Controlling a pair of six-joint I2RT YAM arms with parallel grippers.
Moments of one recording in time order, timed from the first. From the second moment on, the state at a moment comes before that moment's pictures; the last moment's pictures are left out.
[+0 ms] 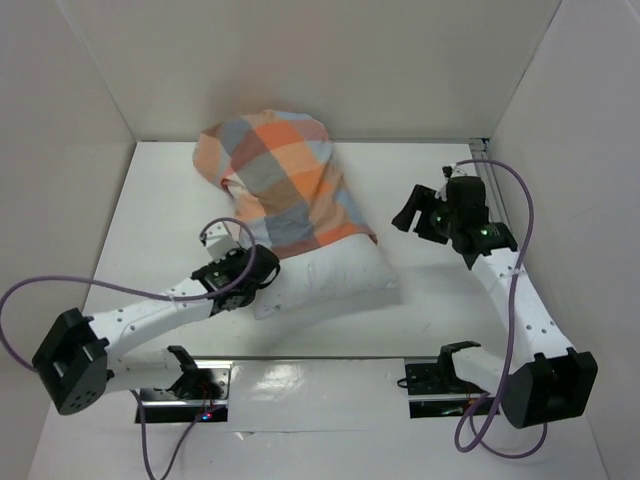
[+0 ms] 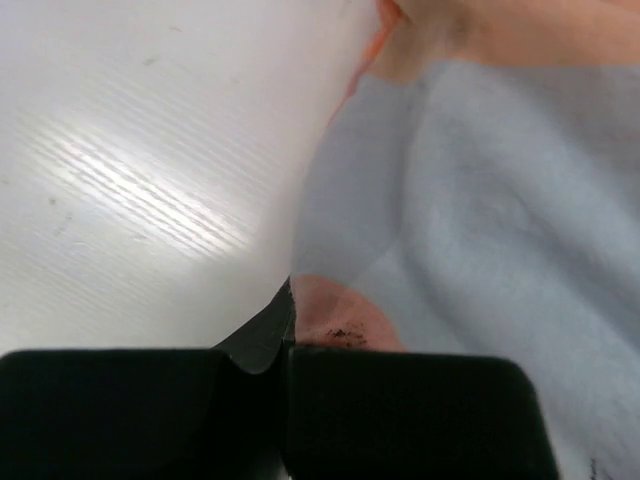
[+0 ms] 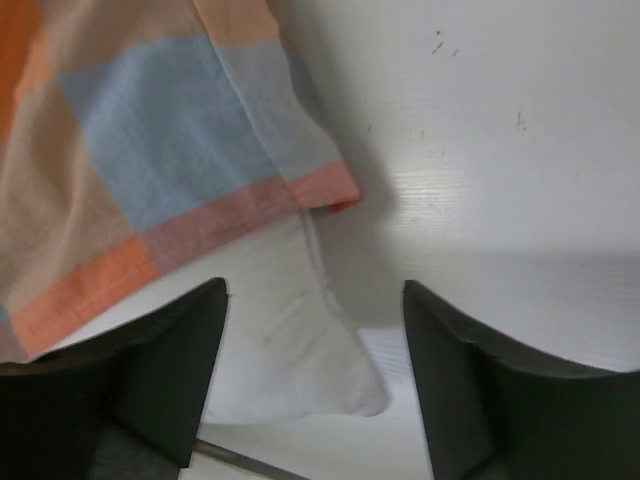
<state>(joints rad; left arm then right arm) -0.80 1.19 0.71 -0.52 -0.86 -1.22 0.14 1.10 1.00 -0.57 -0.18 0.47</state>
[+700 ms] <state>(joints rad) -0.21 1.29 0.90 -0.70 -0.63 -1.11 0.72 1.30 0.73 -0.17 -0.09 0.55</state>
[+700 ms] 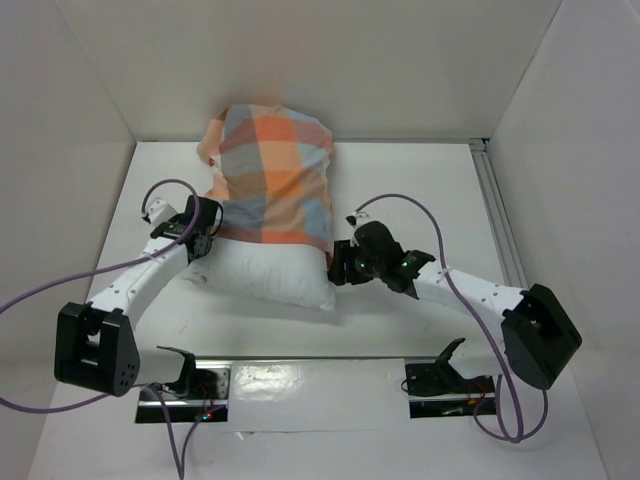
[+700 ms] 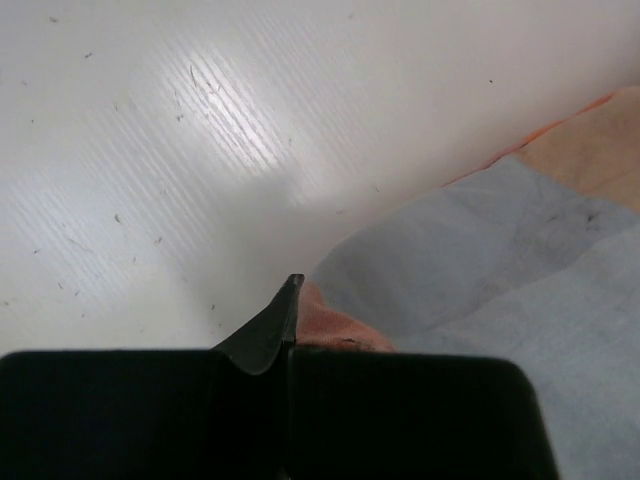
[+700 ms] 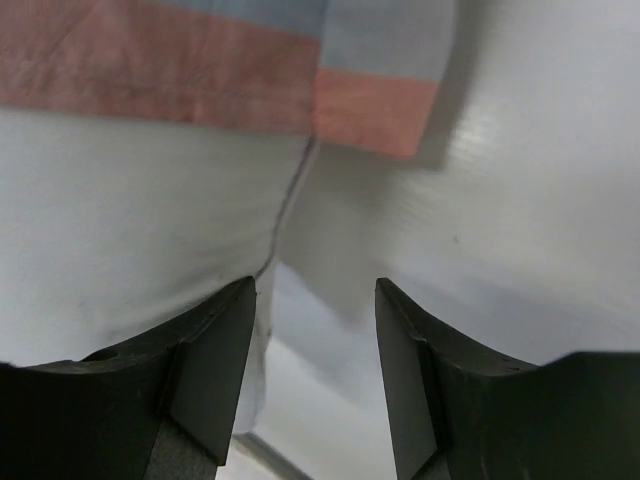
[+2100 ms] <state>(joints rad) -0.14 1.17 0.93 -0.70 -0.50 -0.97 0.76 1.36 0.63 0.30 0.38 0.49</state>
